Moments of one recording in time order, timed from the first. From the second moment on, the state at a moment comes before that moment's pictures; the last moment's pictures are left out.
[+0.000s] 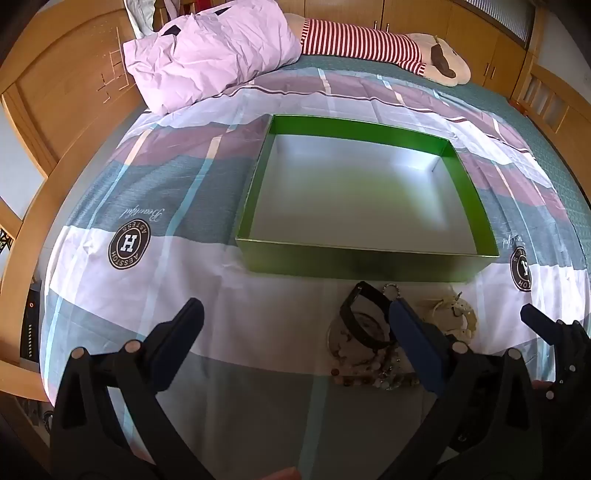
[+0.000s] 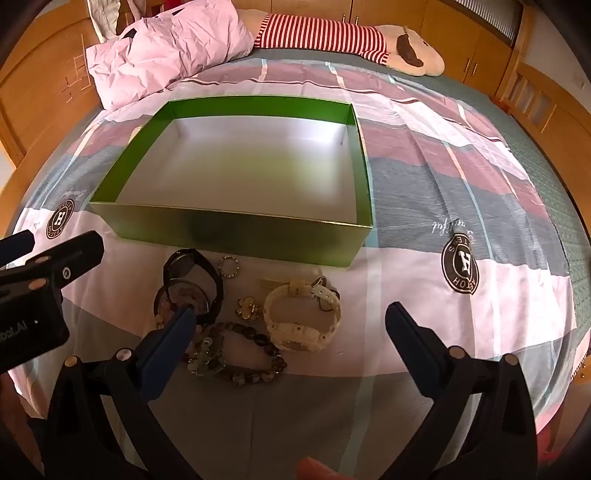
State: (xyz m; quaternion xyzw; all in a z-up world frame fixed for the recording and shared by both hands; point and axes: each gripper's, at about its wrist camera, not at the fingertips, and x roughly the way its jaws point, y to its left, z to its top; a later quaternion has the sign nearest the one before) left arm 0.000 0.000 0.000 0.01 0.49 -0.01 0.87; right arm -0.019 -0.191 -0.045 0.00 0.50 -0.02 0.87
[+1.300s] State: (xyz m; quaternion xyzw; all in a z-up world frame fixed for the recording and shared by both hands) left arm -0.001 0.000 -0.004 0.01 0.50 0.00 0.87; right arm -0.018 -0.191 -0.050 0.00 0.51 -0.02 0.86
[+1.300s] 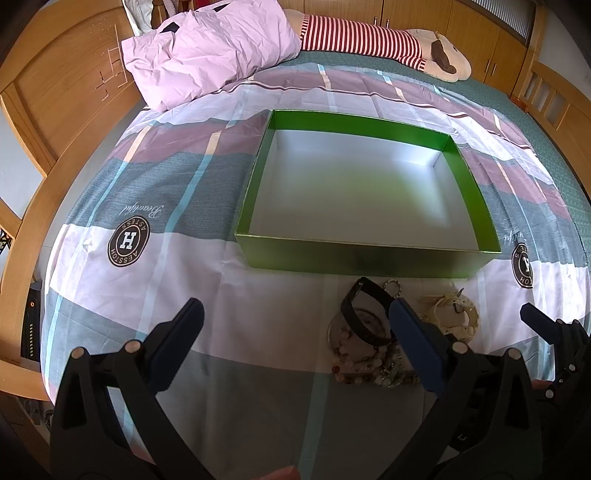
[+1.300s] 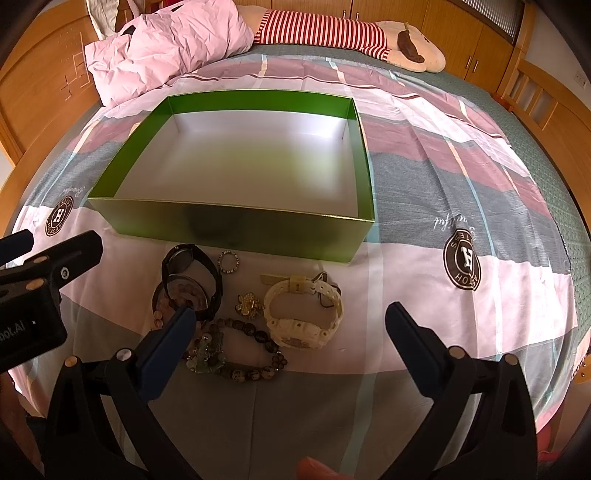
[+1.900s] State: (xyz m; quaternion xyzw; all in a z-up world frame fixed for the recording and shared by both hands) left arm 0.000 0.000 -0.004 0.01 0.50 0.00 0.87; right arm -0.018 -0.191 -0.052 0.00 0.51 -0.02 0.86
